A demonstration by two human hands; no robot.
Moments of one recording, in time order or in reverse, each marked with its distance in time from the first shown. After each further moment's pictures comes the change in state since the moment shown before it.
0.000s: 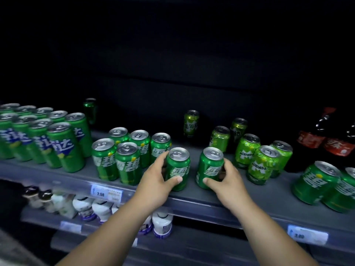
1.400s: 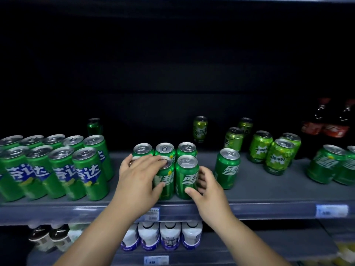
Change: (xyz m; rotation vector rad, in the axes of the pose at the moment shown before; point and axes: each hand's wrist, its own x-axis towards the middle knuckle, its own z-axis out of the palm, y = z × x) left_hand 0.020 -0.037 -0.152 0.781 0.053 0.569; right_hand -0.046 -0.082 0.137 0.177 0.053 -0.043
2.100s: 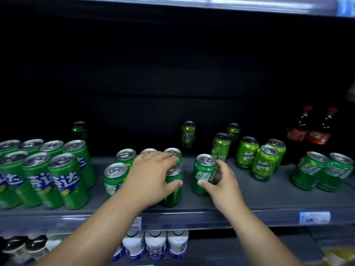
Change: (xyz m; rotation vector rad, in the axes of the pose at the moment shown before) left_hand 0.057 0.058 -0.004 0.034 -0.164 0.082; right_hand 0.032 0.013 -0.077 -0.189 0.195 0.083
